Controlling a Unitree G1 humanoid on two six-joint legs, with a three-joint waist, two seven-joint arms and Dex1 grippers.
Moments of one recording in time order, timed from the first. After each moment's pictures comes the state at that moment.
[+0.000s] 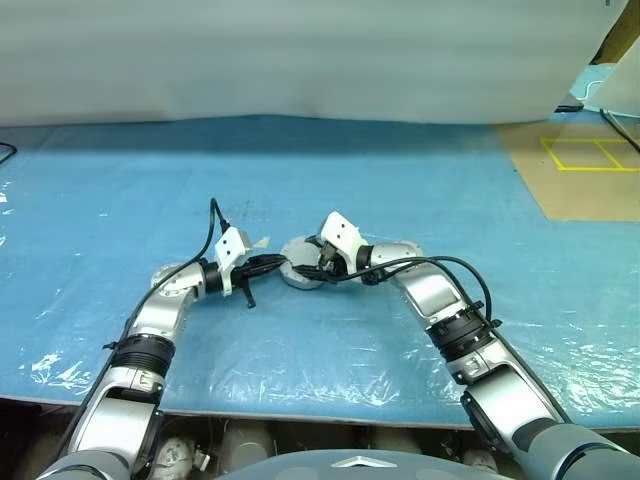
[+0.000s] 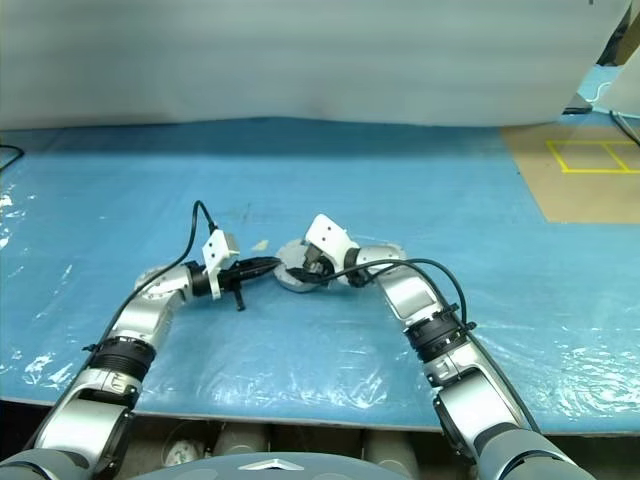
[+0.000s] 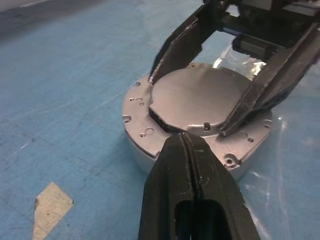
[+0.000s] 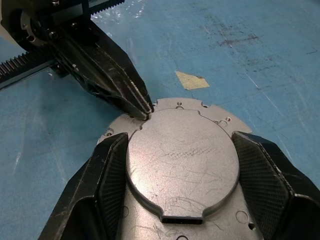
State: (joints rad) left arm -0.42 0.40 -0.08 0.50 -0.21 -0.13 -1.13; right arm -0.56 -0.26 0.38 0.21 0.02 0.38 0.80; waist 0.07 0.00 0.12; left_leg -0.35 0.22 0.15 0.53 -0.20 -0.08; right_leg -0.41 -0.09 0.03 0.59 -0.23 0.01
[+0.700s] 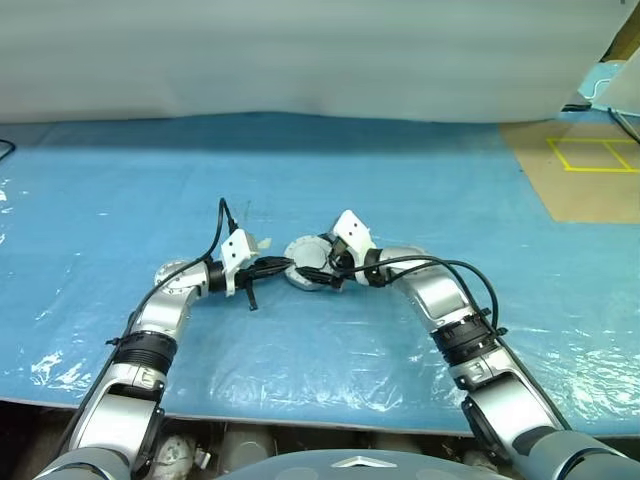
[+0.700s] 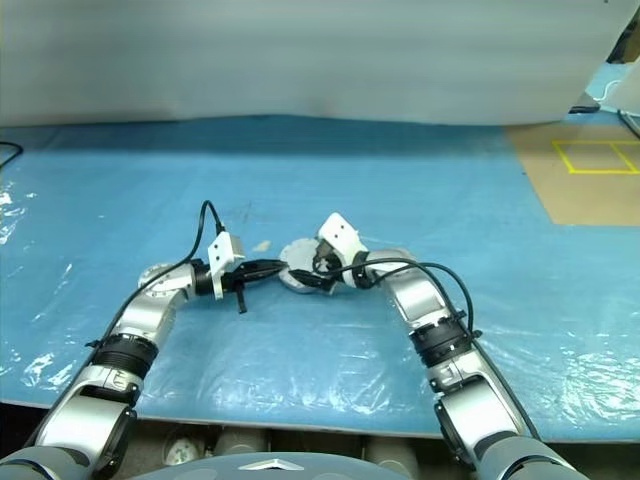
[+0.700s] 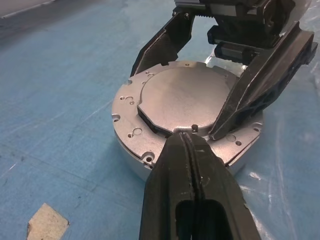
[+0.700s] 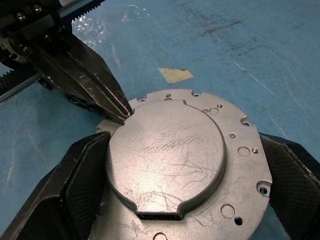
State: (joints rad) left arm -0.44 0.39 -0.10 0.51 -0.18 -0.21 -1.13; right arm -0.52 -0.26 0.27 0.19 0.12 0.44 0.81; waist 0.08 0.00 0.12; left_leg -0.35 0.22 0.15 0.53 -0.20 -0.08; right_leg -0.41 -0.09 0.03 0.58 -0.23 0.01
